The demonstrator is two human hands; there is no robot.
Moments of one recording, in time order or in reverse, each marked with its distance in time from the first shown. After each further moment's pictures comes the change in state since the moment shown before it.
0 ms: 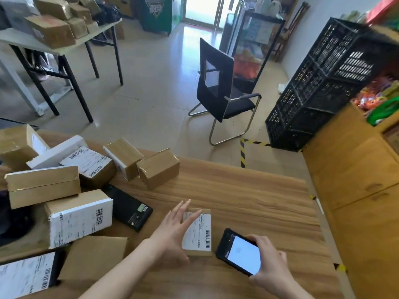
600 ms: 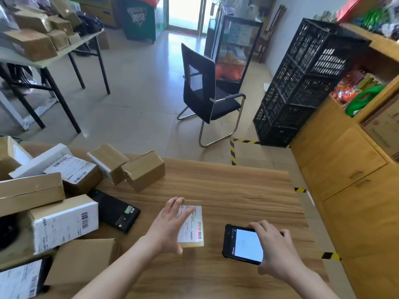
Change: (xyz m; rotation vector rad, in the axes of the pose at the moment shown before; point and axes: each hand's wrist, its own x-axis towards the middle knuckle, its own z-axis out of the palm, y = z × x) left_hand 0.015 0.027 0.009 0.296 0.081 -0.009; right_hand -0.015 0.033 -0.036 -0.368 0.090 -0.085
